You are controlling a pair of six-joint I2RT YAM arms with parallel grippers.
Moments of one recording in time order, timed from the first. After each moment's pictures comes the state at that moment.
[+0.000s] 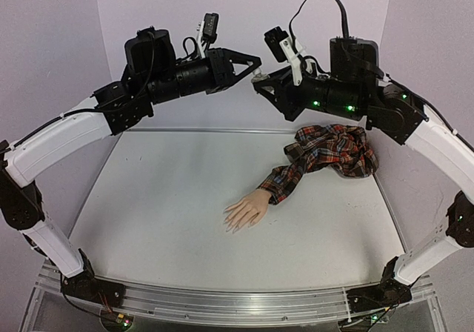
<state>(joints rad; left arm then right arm) -0.94 1.58 1.72 0.00 0.28 -0.63 0.99 1.46 1.74 -0.46 0.15 -0.21</state>
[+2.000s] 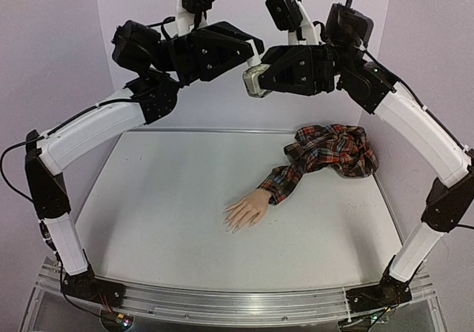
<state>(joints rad) -0.94 1.84 1.97 0.90 1.29 -0.89 0.82 1.69 2.04 -0.11 -1.45 0.46</state>
